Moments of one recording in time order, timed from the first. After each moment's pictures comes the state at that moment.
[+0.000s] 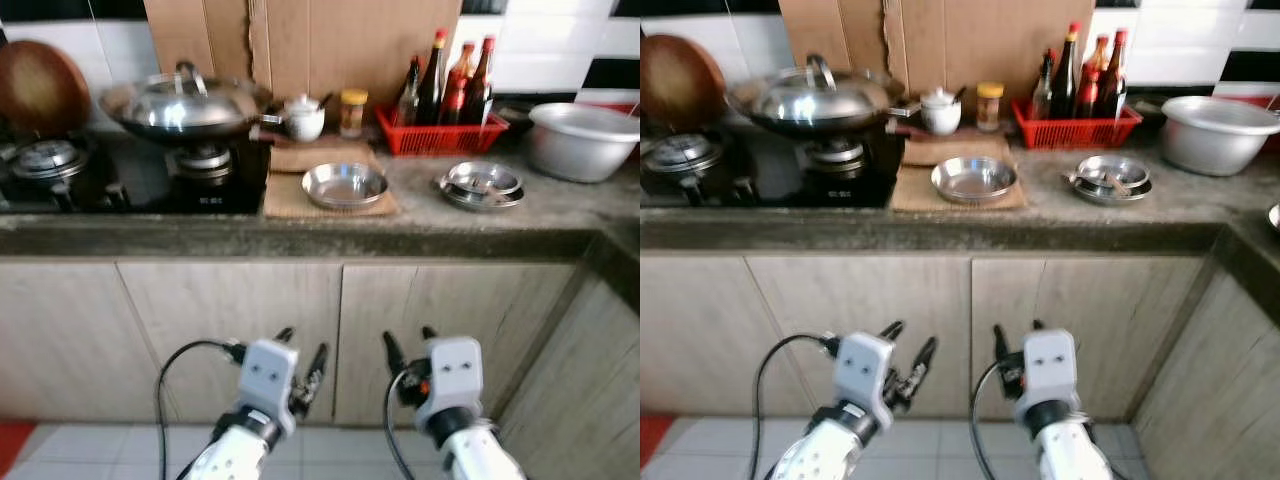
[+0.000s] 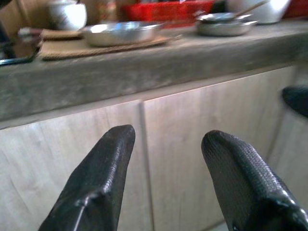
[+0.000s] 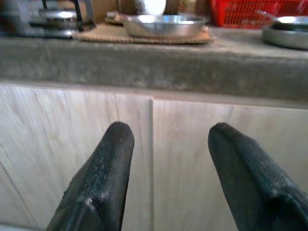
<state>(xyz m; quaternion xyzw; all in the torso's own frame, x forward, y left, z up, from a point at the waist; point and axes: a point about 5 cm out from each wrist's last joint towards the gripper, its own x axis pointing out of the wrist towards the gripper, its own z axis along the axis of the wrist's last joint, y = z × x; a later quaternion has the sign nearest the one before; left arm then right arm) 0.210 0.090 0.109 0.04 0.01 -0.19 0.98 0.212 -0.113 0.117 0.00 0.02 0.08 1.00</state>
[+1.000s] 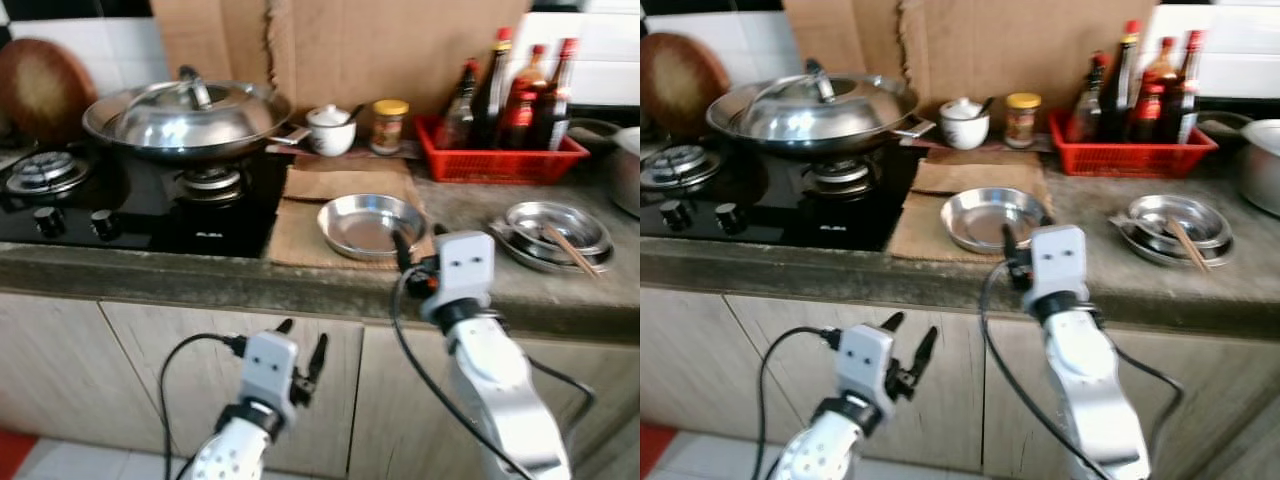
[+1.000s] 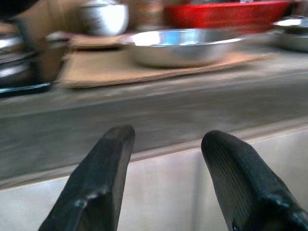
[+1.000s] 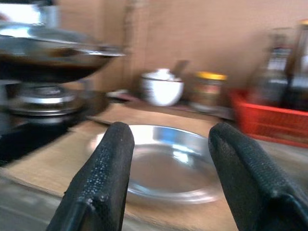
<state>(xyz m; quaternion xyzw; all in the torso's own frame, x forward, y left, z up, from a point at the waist) 0.215 0.090 0.113 0.04 0.00 -0.17 0.98 0.281 -0.118 0.200 -0.05 -0.11 0.09 0.99</state>
